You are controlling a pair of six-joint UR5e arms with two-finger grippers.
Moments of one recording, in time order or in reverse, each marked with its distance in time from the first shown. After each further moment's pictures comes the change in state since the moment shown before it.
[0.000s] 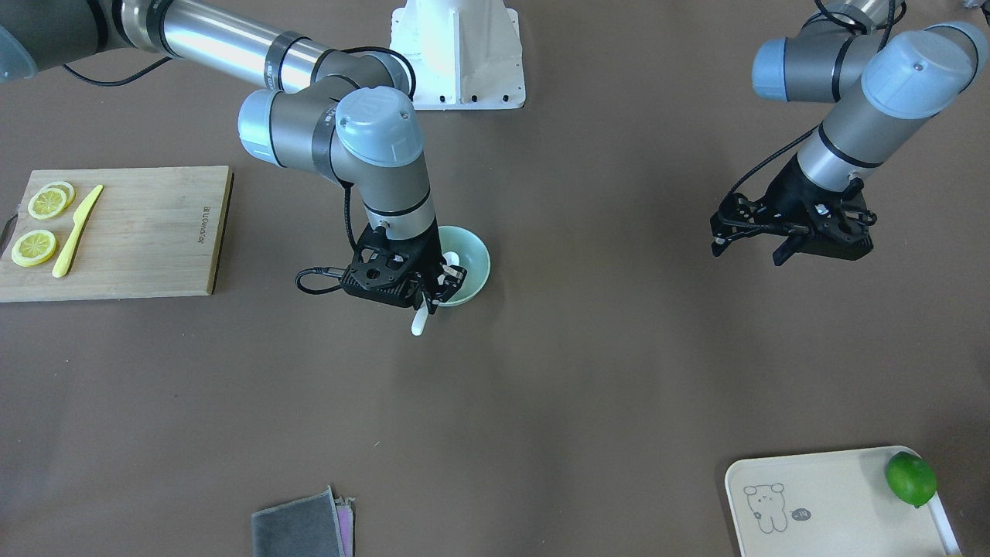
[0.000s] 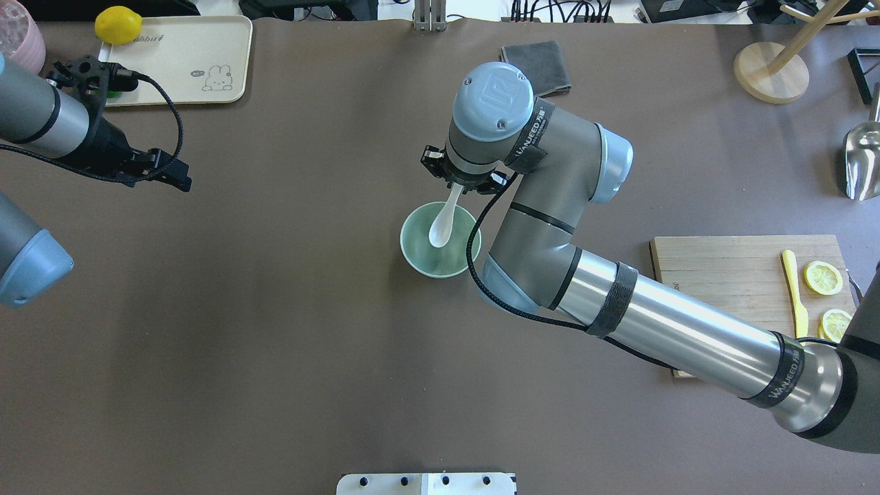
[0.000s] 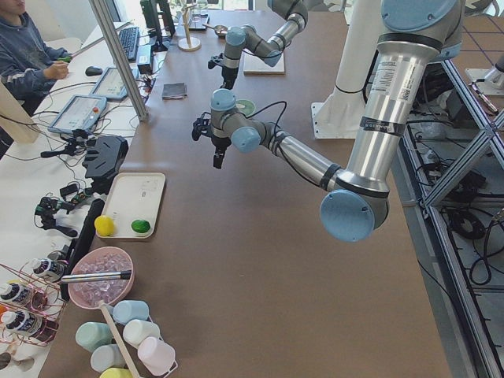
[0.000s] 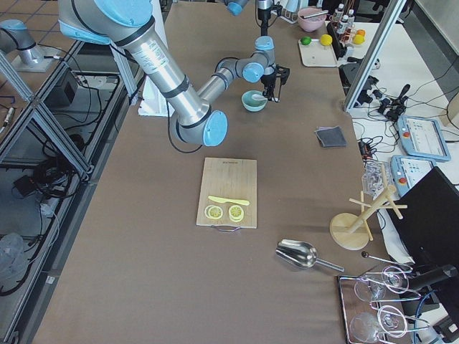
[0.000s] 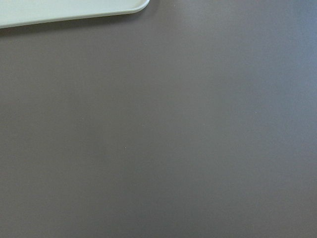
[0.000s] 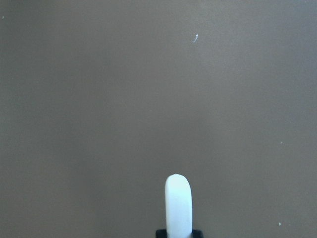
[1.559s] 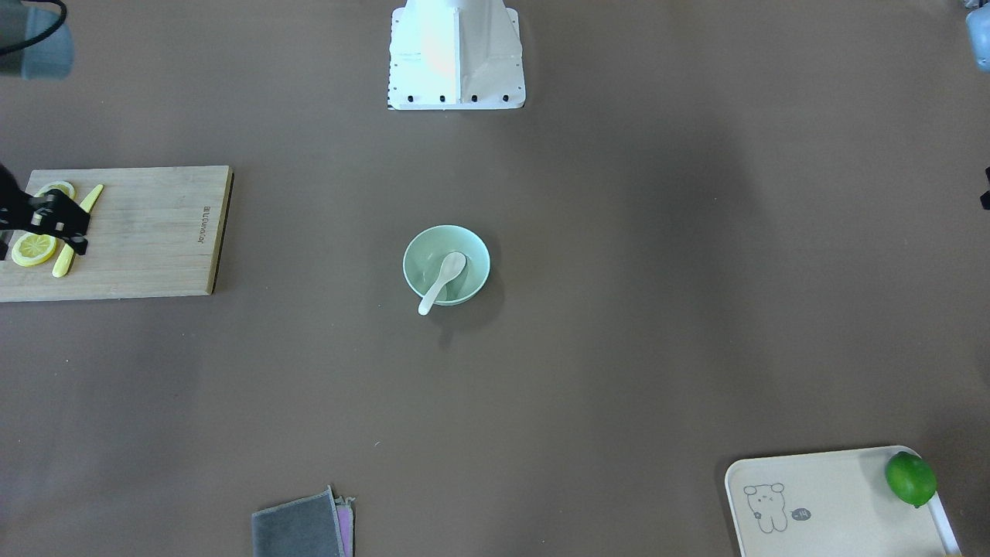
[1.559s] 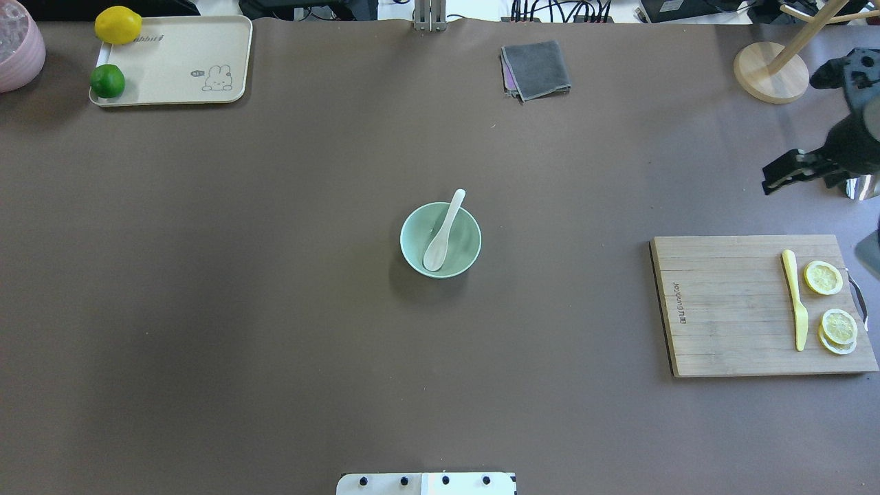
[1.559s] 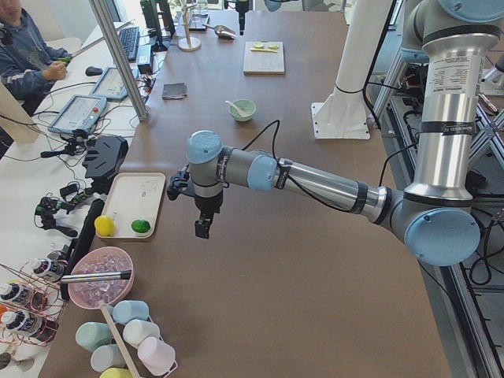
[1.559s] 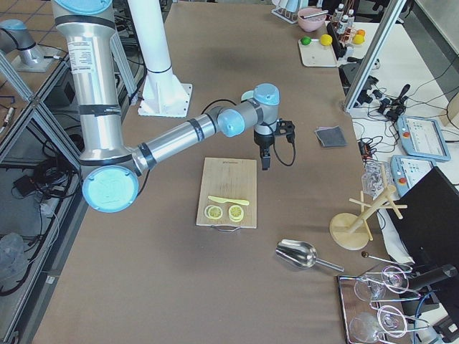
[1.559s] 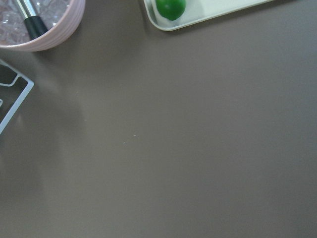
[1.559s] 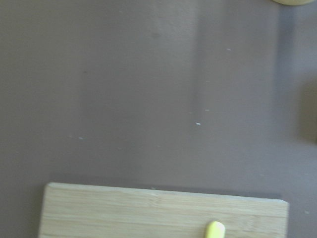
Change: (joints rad) left arm -0.527 0.263 -0.013 0.338 -0.099 0.828; right arm 0.549 -0.801 0.520 -0.153 0.372 -1.059
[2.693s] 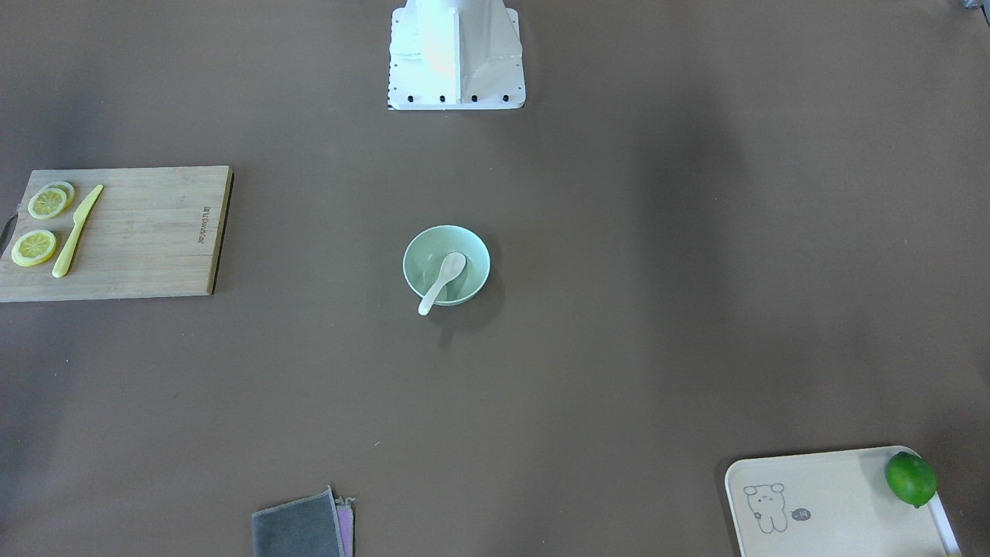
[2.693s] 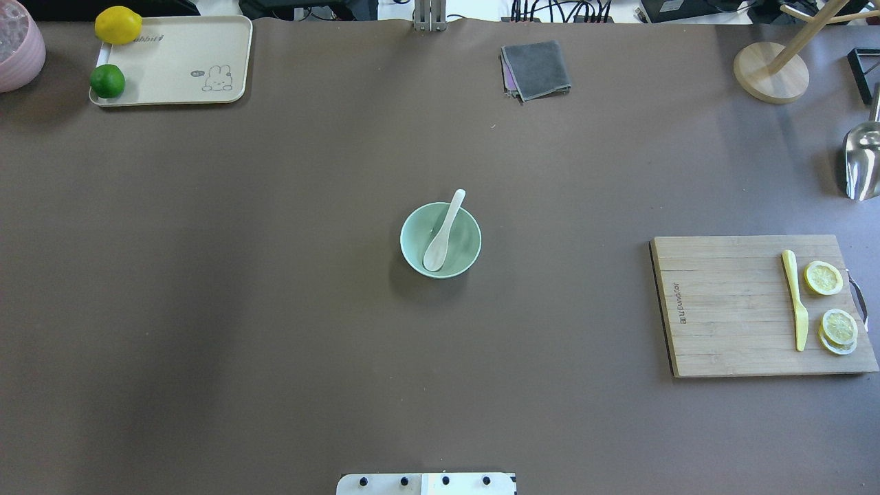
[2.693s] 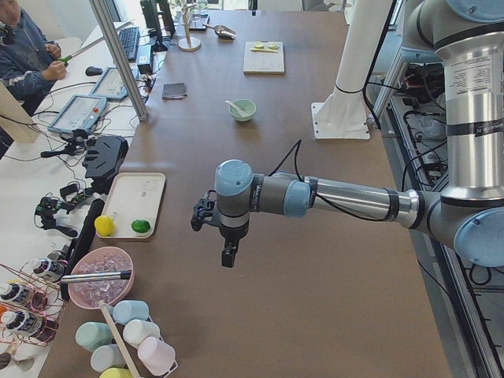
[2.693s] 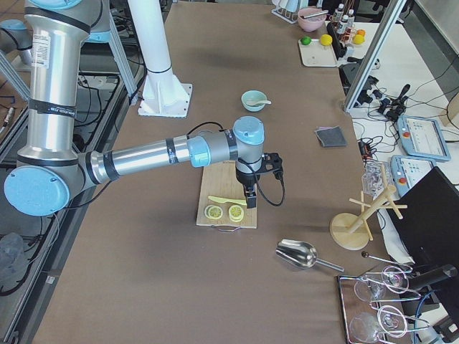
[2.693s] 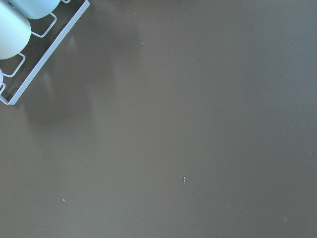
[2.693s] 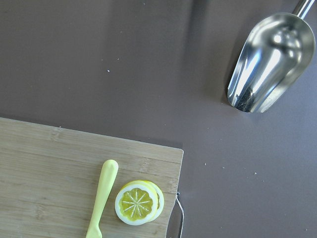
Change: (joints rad) left arm -0.036 0.123 -0.022 -0.064 0.000 -0.006; right arm 0.192 -0.171 0.012 0.003 0.080 -0.306
